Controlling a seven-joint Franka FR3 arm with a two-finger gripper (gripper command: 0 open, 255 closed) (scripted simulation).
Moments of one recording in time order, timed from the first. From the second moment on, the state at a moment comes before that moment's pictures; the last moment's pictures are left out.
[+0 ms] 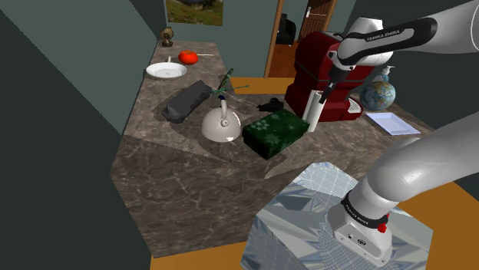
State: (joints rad) arm -0.10 -0.41 -0.54 -2.45 -0.21 2.20 -0.75
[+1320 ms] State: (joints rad) arm -0.10 -0.48 -0.48 -2.23 -0.20 1.92 -0.74
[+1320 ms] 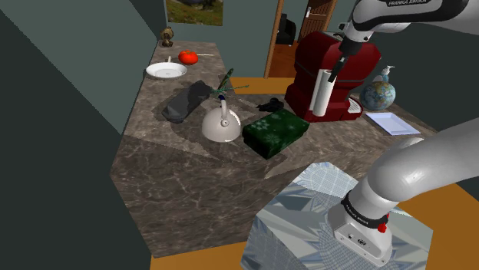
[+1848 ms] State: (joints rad) arm -0.09 -0.47 -0.46 -2.13 -0.19 1.83 -0.73
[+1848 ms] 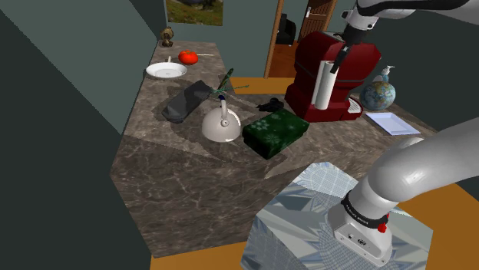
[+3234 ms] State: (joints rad) arm 0.03 -0.43 -0.17 -1.97 -0.10 1.67 -0.38
